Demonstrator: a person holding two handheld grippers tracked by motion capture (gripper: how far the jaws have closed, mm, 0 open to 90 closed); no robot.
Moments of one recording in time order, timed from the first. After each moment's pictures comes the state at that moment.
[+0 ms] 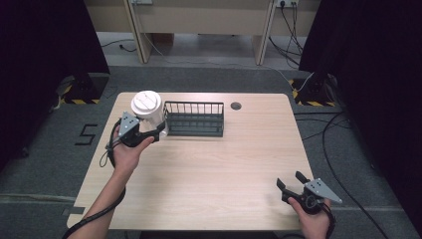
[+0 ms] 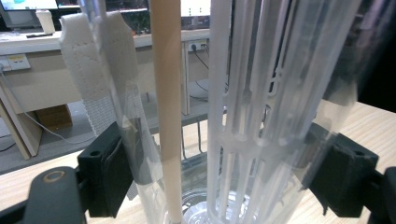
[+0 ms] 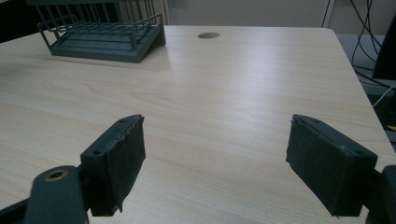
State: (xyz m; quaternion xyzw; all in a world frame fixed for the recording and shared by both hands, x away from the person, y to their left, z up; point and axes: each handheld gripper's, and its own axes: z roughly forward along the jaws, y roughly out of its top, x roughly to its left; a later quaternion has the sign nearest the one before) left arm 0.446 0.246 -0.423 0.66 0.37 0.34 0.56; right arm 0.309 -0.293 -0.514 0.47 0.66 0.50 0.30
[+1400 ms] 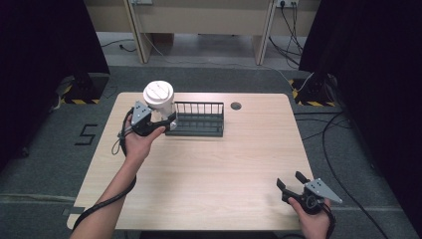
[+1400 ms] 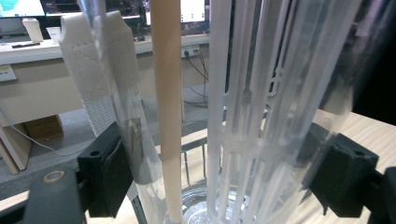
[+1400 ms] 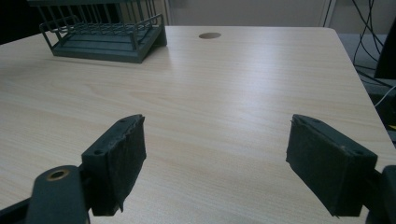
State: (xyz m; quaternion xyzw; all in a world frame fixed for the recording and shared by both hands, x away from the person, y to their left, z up) left arm 0.474 0.217 -0.408 0.66 0.36 0.34 0.57; right arm 0.309 -0.294 -0.514 0.47 0.66 0.50 0.30
